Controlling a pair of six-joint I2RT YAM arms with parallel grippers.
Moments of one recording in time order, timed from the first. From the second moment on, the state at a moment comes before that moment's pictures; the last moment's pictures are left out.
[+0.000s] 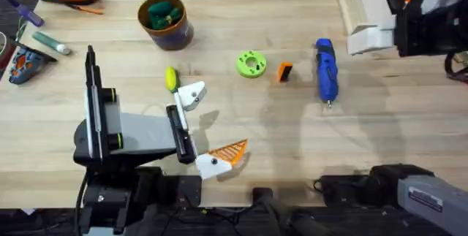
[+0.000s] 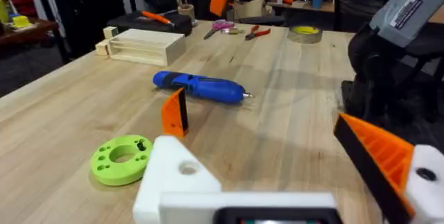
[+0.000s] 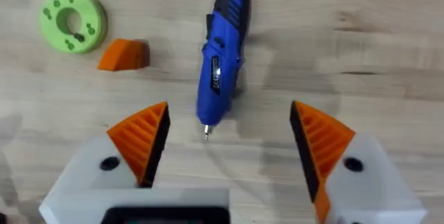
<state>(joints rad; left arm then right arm) -0.01 0.01 0.01 -0.14 1.22 0.13 0.01 1.16 1.20 -1.15 -0.05 -0.02</state>
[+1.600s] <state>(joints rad) -0.01 0.01 0.01 -0.14 1.22 0.13 0.49 1.64 1.41 -1.23 0.01 0.42</state>
